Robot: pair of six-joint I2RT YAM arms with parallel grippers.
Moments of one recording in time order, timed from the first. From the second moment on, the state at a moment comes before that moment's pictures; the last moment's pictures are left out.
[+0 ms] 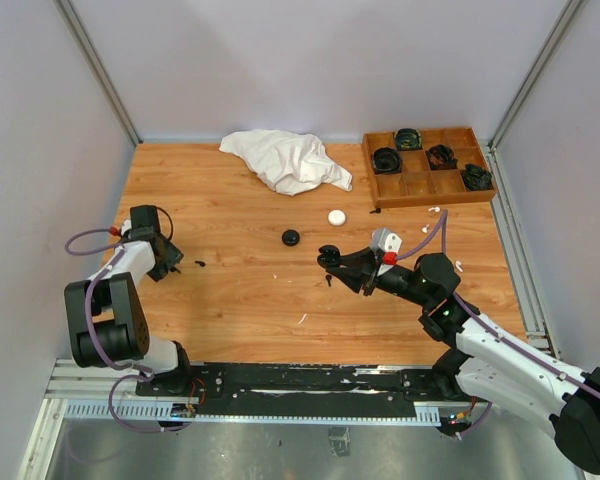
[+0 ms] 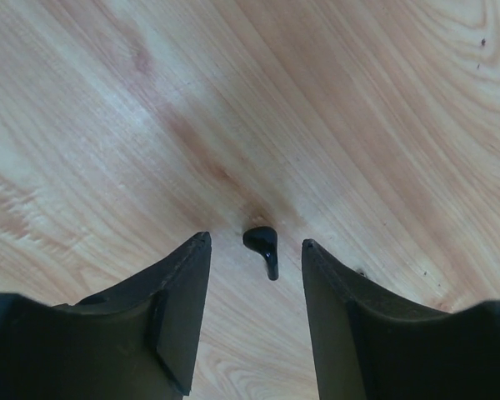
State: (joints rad) left arm 0.23 1.42 0.73 -0.37 -0.22 -0.63; right arm 0.71 0.82 0.39 0.50 -0.47 -0.02
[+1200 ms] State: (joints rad) left arm 0.26 1.56 0.84 -0.44 -0.11 -0.52; right arm 0.71 0.82 0.39 0.50 -0.47 -0.02
